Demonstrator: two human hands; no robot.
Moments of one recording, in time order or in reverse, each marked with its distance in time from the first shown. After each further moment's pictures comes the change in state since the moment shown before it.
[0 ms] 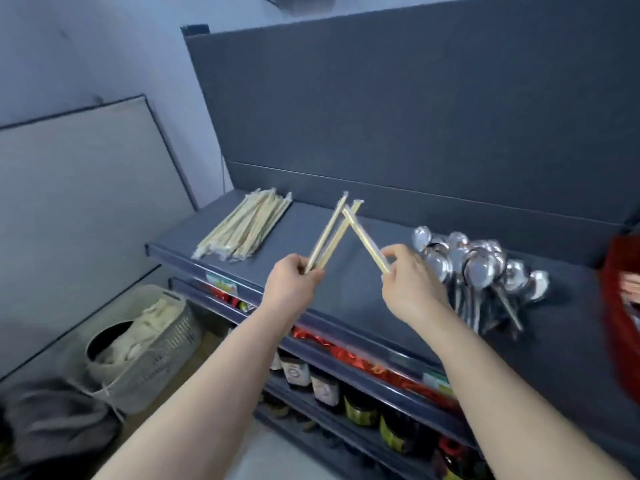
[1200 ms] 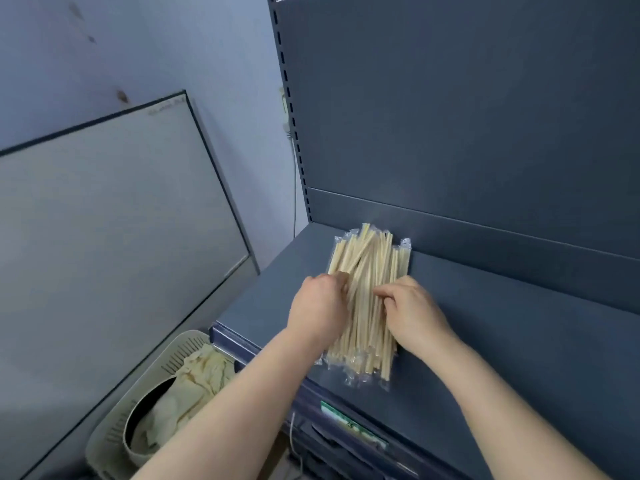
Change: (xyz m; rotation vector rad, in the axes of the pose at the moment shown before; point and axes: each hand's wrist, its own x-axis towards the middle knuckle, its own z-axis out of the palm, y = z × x) left_hand 0.265 -0.086 -0.147 0.653 -0.093 0.230; right_hand 0.212 -0.192 0.209 0.058 -0.180 -0.086
